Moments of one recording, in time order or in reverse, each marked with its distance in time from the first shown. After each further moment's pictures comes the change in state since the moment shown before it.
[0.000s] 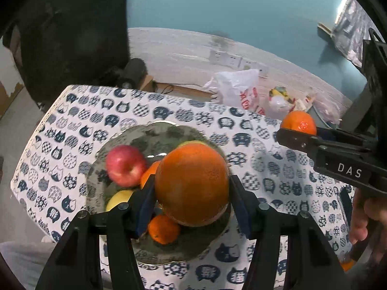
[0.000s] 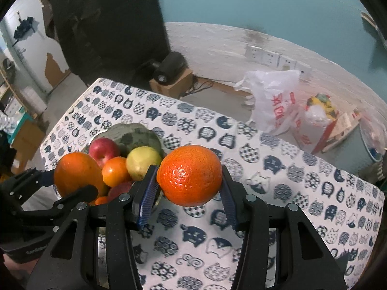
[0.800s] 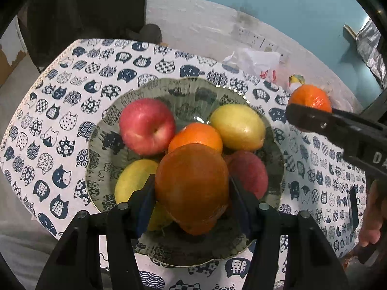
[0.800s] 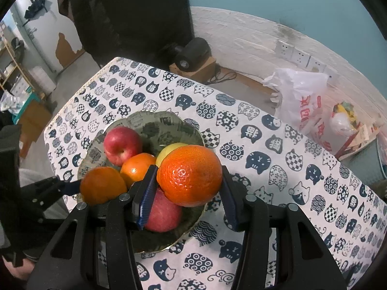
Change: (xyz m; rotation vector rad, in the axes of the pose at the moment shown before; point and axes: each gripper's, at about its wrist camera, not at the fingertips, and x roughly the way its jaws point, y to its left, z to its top) left arm 0.054 0.053 -0.029 -0.100 0.157 -0.021; right arm 0.050 0.055 0.007 -0.084 0.073 0.046
